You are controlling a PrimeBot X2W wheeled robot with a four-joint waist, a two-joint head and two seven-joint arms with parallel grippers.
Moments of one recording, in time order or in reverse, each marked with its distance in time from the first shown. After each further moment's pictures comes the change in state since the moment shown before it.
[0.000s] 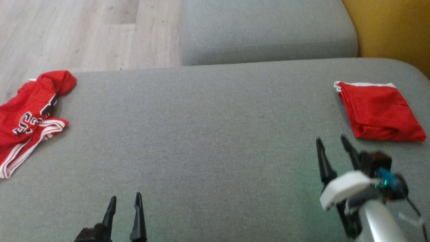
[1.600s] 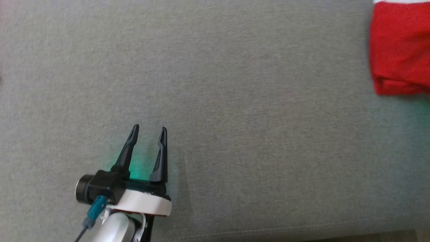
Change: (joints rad) left arm -0.248 -0.003 -0.070 -0.138 0.117 -0.034 0.037; right arm -0.604 -0.369 -0.168 0.287 -0.032 0.000 0.341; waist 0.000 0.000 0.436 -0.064
